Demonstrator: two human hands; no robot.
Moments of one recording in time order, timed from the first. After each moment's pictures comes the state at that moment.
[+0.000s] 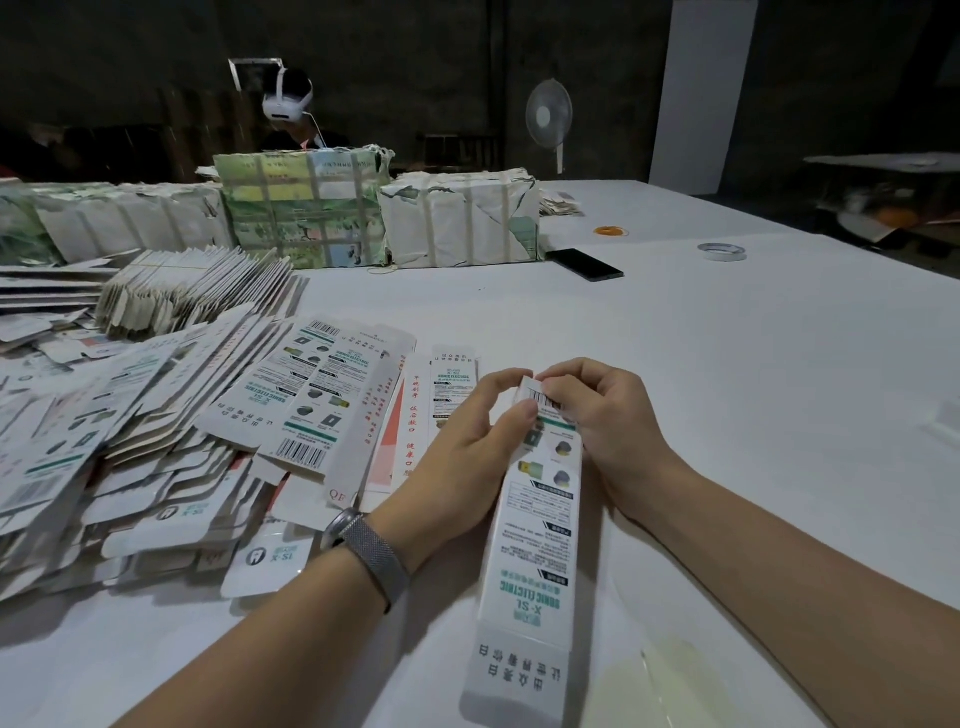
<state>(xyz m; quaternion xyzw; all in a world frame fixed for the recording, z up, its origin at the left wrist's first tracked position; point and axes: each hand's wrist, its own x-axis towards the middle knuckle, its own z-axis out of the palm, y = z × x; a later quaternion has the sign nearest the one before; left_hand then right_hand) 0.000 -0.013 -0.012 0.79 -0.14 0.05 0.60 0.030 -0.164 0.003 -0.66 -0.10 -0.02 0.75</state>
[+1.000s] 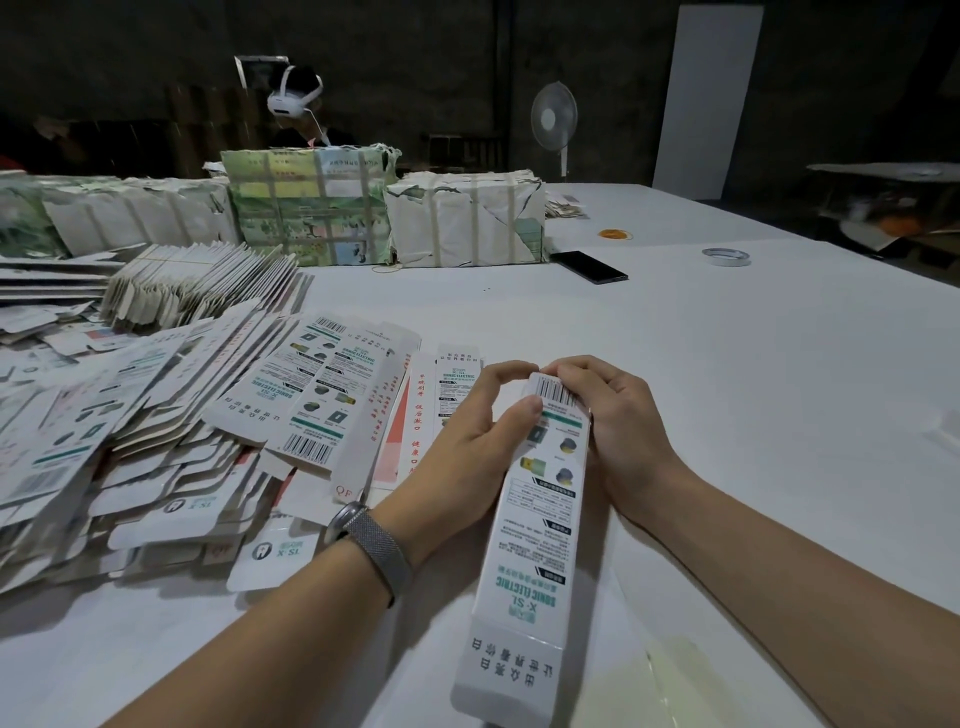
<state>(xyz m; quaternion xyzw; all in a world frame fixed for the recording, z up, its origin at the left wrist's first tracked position) -0.001 -0.011 -0.011 0.75 -0.16 0.03 0.64 0.028 -0.163 0.001 -0.64 -0.13 -0.02 0.76</state>
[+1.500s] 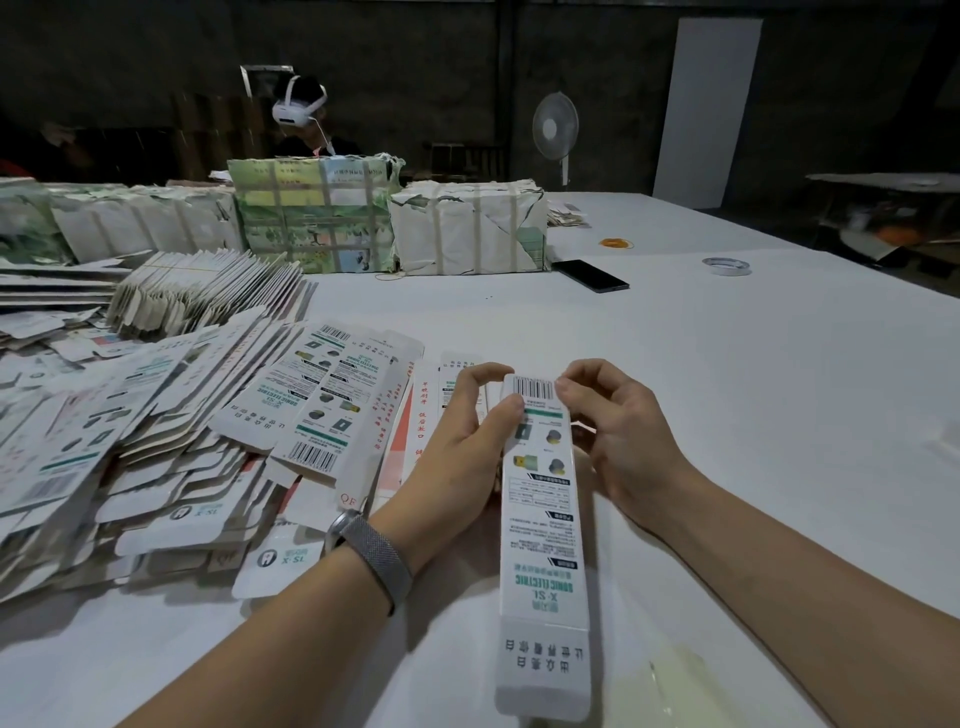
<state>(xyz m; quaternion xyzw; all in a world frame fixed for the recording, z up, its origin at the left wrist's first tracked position) -0.002 -0.008 -0.012 0.68 -0.13 0.02 0.72 0.026 -0.167 0.006 -0.62 -0.11 0.02 0.78</state>
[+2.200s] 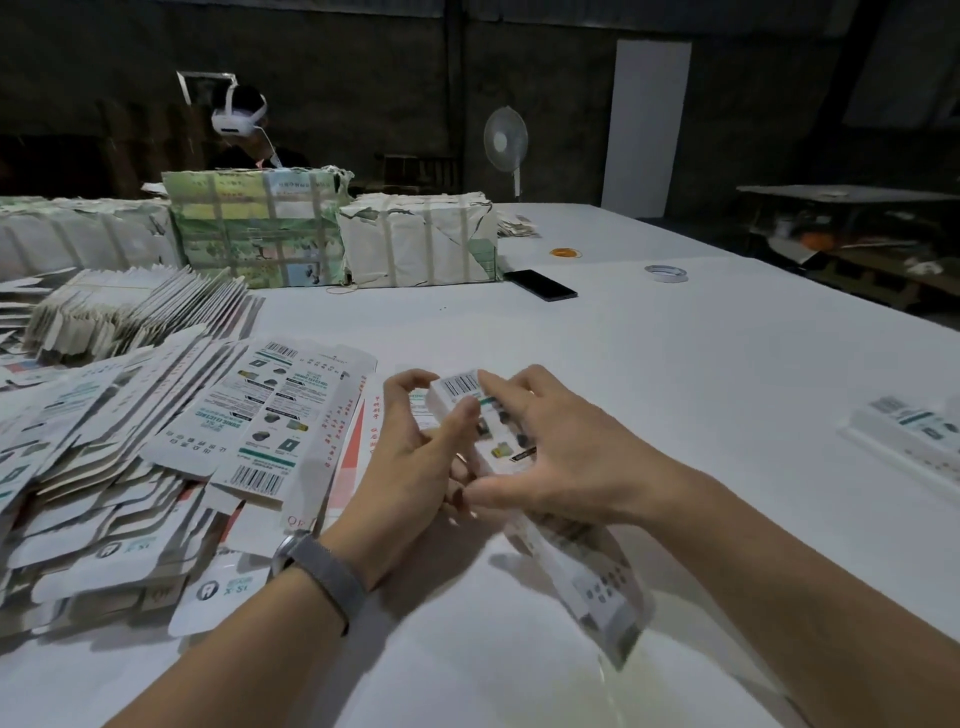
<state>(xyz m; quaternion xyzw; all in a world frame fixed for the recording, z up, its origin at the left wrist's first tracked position) 0.004 -0.010 -0.014 0.65 -0.11 0.06 0.75 0.007 -0.179 0.038 -0.93 -0.26 -0.03 0.24</state>
